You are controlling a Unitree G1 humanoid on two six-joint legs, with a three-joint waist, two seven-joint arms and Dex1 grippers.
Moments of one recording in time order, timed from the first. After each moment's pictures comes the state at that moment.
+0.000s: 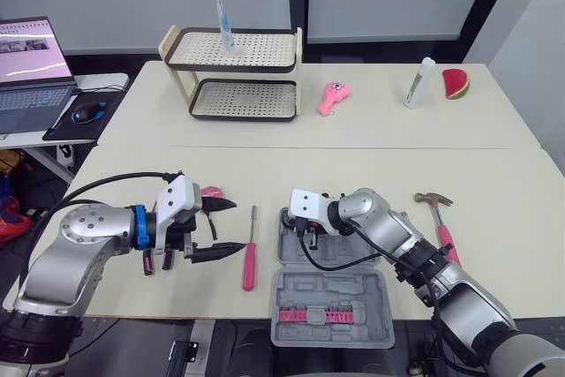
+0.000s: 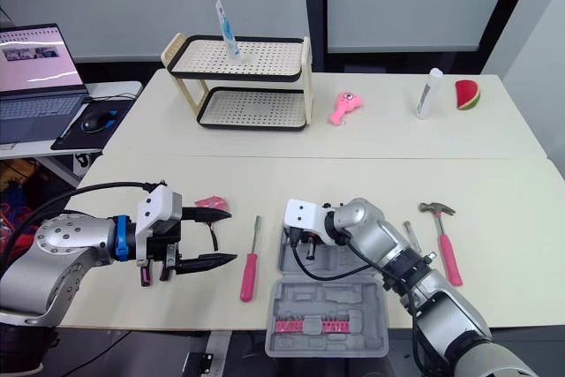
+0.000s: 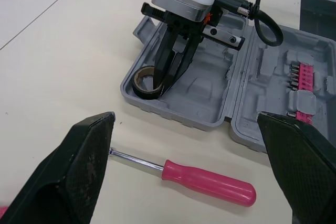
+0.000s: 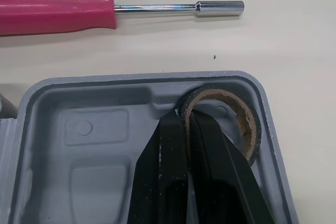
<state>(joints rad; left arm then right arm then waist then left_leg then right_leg) -0.13 0.87 0.08 -0.24 -0.44 0.41 -1.20 -0.67 -0.26 0.57 0.29 -0.18 0.38 0.95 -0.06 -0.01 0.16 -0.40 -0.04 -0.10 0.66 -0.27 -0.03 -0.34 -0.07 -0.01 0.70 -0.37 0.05</state>
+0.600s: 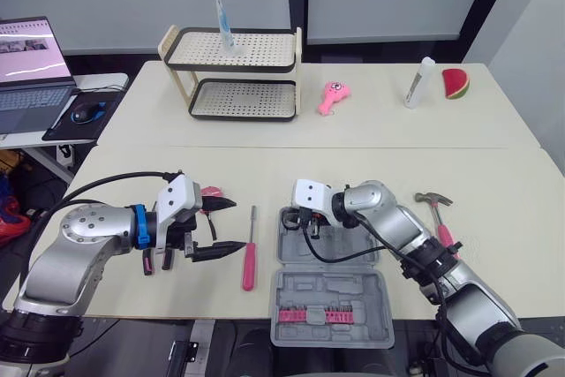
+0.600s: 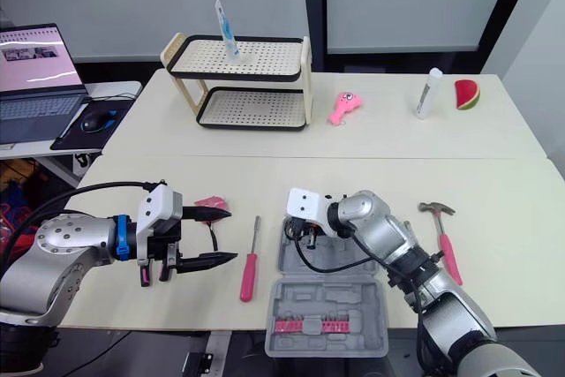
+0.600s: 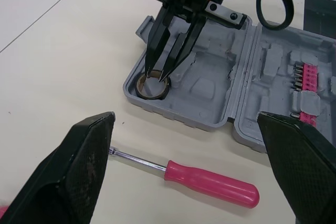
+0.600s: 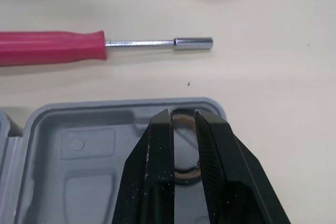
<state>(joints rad) -0.13 0.87 0.08 -0.24 -0.43 0.41 -1.19 -0.65 -0.29 0.48 0.18 -0.12 0.38 0.95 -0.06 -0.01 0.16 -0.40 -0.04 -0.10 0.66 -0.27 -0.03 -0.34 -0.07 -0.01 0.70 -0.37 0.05</state>
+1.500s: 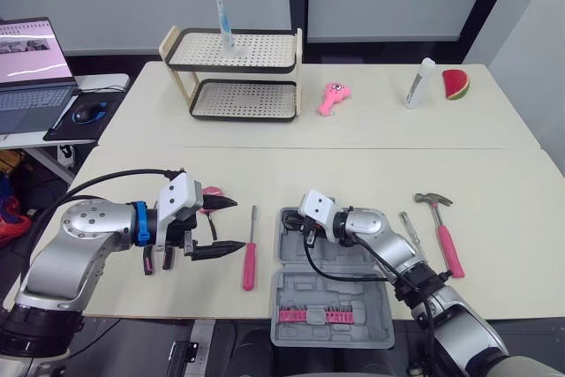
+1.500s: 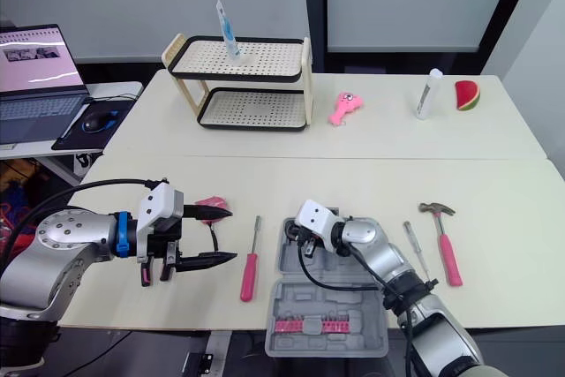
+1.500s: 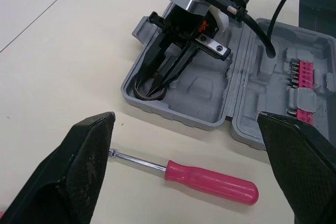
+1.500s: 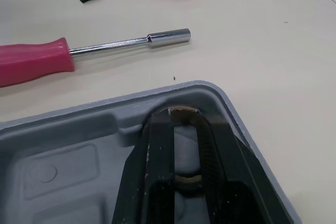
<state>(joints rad) -0.16 0.88 0.07 -0.22 -0.42 0.40 -1.23 -0.52 -0.19 0.41 0.42 -0.09 0.09 0.77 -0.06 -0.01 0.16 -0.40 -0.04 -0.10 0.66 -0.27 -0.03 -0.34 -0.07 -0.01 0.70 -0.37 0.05</state>
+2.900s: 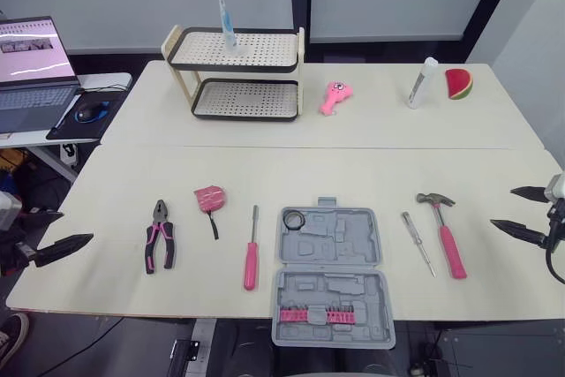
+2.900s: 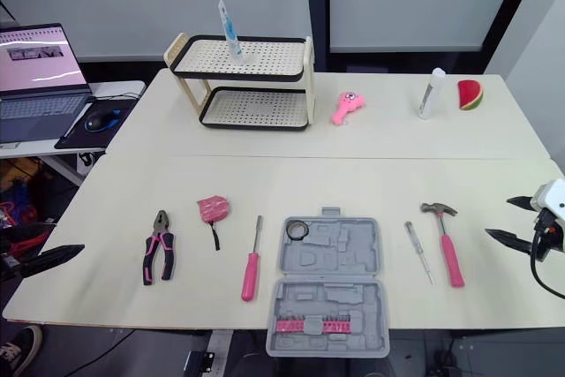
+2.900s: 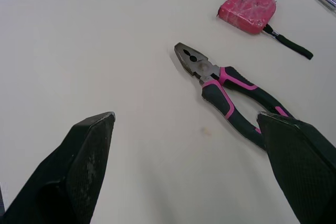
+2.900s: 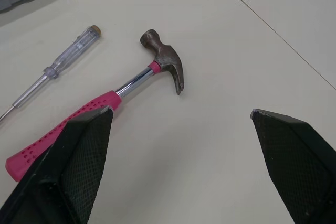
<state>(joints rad) -0.02 1.11 0.49 0.62 -0.37 0.11 -1.28 -0.17 -1.05 -0.29 0.46 0.21 -0.01 1.22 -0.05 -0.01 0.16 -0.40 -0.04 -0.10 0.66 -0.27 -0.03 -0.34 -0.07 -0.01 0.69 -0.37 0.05</state>
